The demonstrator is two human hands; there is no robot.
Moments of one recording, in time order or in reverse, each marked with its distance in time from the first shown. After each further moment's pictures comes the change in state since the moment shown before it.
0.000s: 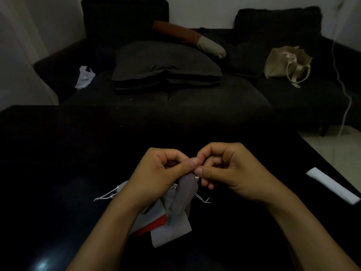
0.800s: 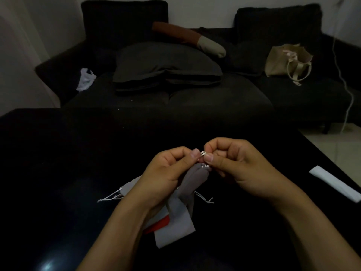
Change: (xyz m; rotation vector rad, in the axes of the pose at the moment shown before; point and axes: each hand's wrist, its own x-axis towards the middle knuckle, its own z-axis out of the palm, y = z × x) left_hand 0.001 0.001 0.009 -0.312 -0.023 -0.200; right_hand 0.000 -0.005 -0.004 0.096 0.014 -0.042
